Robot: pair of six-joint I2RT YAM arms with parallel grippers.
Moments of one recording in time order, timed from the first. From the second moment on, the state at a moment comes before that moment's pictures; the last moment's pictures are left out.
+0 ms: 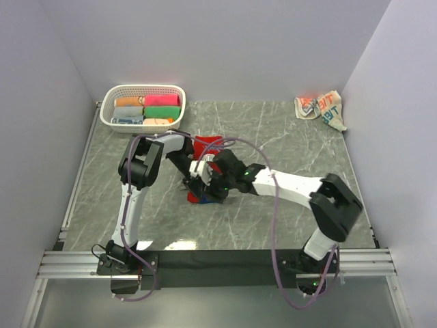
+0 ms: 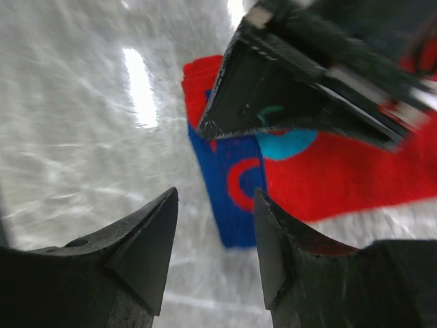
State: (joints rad) left arm -0.39 2.36 1.63 -1.33 0.96 0.76; right arm 0.85 1.60 1.04 -0.26 -0.34 -0.38
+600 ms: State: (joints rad) left arm -0.31 2.31 1.59 -1.32 1.00 0.73; right arm 0.85 1.80 1.05 -0.17 -0.39 -0.47
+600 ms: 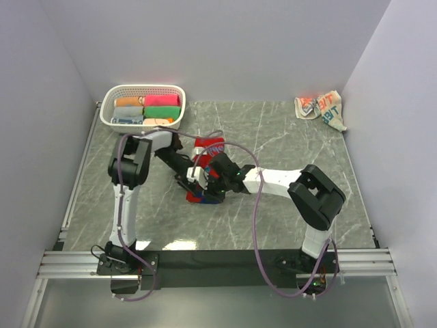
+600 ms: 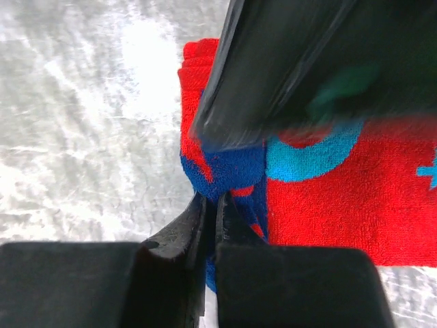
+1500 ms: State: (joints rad) left arm -0.38 1.24 0.72 -0.41 0.63 0.74; right arm 0.63 2.23 1.55 -0.79 -0.99 -0.30
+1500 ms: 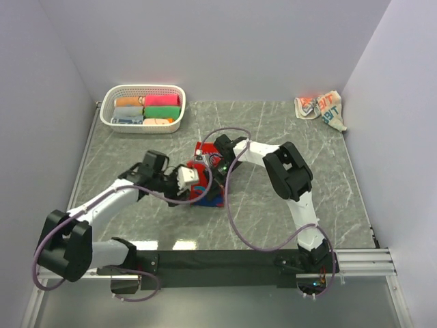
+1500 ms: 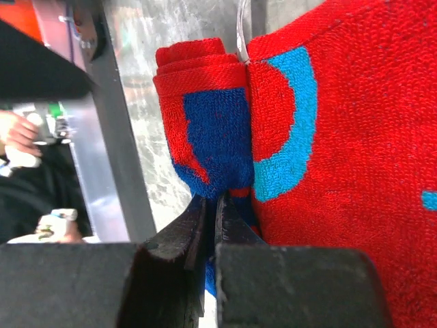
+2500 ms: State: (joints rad) left arm -0.59 1.69 0.98 -0.53 0.57 0.86; right arm 0.41 1.99 1.37 -0.61 -0.85 -0.07
